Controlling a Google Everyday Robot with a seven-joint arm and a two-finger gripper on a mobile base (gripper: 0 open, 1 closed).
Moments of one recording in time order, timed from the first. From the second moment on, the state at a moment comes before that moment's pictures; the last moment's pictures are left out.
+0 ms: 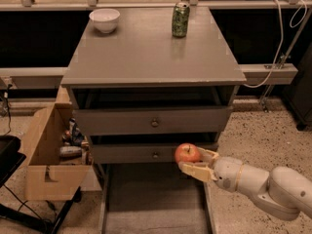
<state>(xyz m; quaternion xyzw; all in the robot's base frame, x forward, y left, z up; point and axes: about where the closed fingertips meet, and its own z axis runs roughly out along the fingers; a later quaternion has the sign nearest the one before) 0.485 -0.113 0.645 -0.27 0.74 0.38 0.49</state>
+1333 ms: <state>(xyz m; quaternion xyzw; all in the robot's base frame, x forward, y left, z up) 0.533 -0.061 0.427 -0.33 0.74 0.38 0.45</state>
